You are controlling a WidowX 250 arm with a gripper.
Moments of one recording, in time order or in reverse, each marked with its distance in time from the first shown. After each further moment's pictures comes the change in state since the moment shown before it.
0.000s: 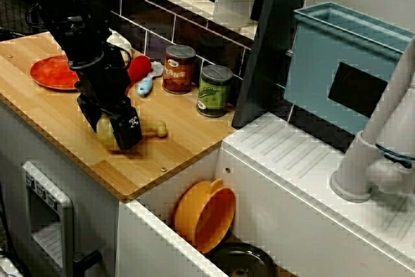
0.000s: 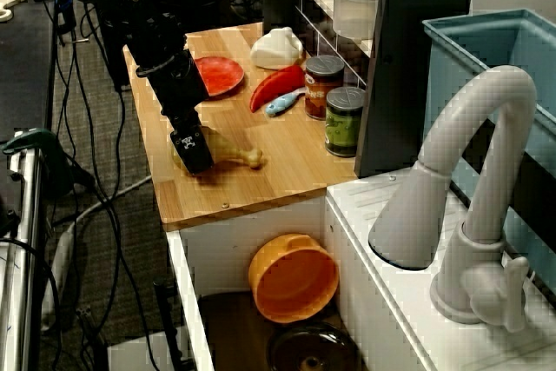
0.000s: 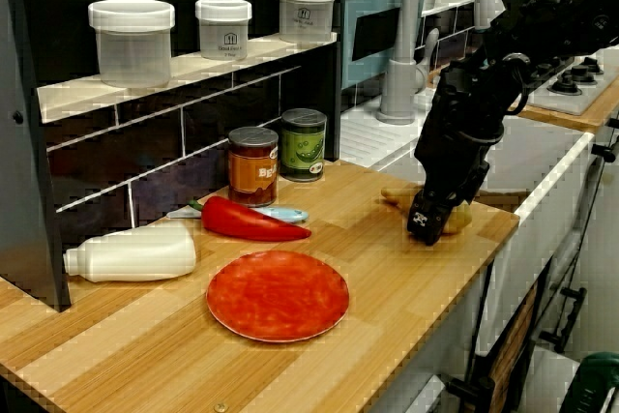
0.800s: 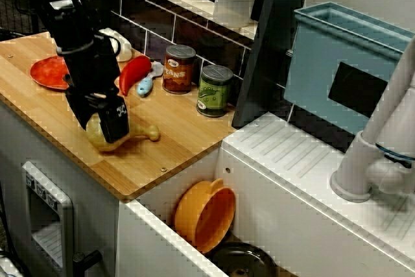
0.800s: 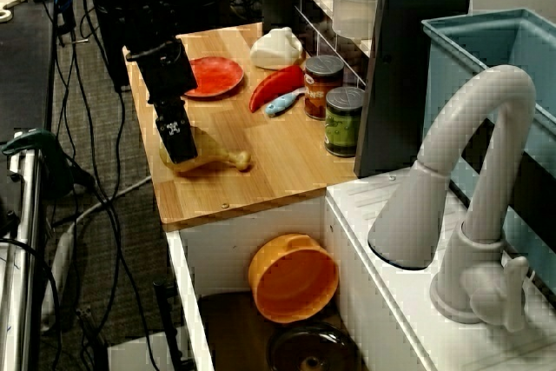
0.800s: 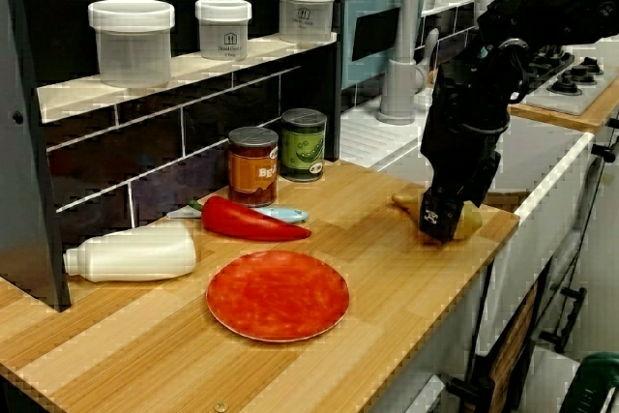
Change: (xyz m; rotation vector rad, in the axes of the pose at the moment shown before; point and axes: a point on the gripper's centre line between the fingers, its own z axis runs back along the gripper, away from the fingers) arm -0.003 0.003 0.021 -0.063 0.047 0.024
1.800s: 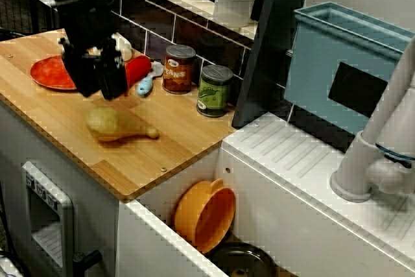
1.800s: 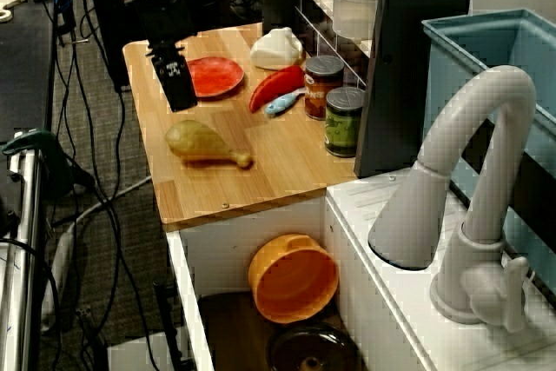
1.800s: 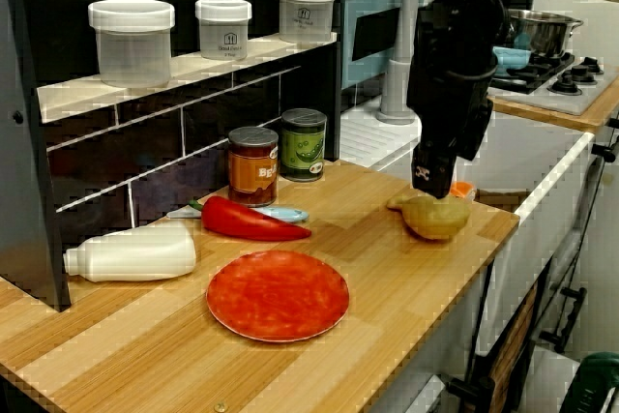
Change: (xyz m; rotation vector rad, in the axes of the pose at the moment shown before) arm 0.017 0.002 0.045 -0.084 0.021 0.051
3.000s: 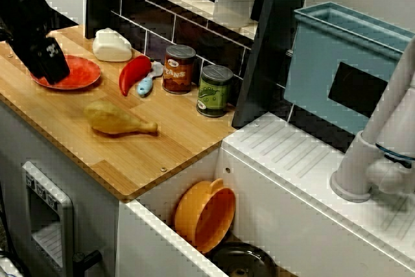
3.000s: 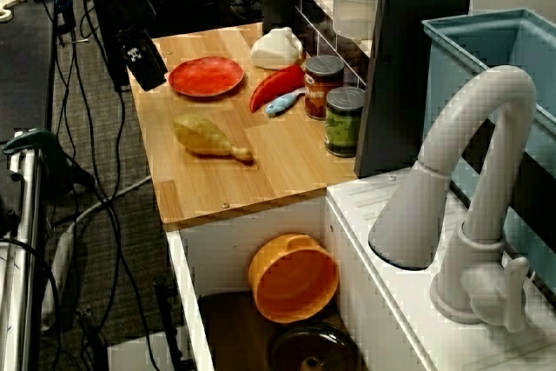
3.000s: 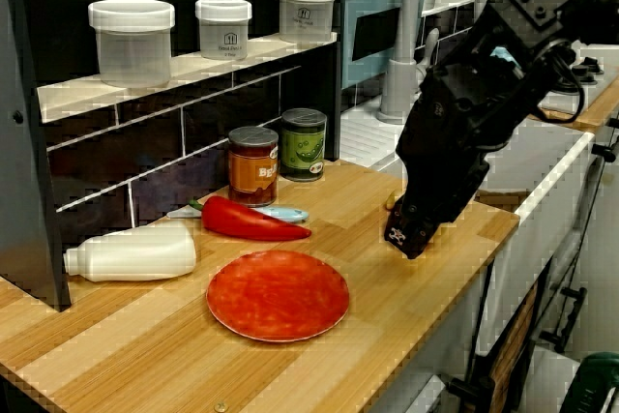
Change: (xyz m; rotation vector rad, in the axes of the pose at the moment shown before) arm -0.020 0.076 0.017 0.067 -0.185 -0.112
